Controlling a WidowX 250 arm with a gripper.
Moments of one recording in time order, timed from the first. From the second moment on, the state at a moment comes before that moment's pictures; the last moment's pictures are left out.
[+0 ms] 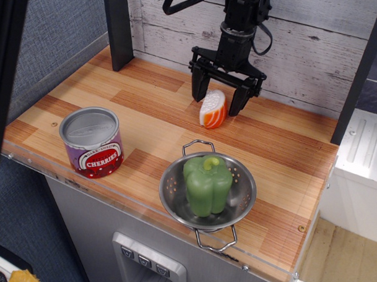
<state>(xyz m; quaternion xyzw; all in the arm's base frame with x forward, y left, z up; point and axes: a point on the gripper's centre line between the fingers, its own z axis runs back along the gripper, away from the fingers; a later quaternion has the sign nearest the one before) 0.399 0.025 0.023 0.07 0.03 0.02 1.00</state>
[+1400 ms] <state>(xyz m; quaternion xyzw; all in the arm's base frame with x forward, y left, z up) 0.359 0.088 0.064 0.11 0.02 0.12 0.99</state>
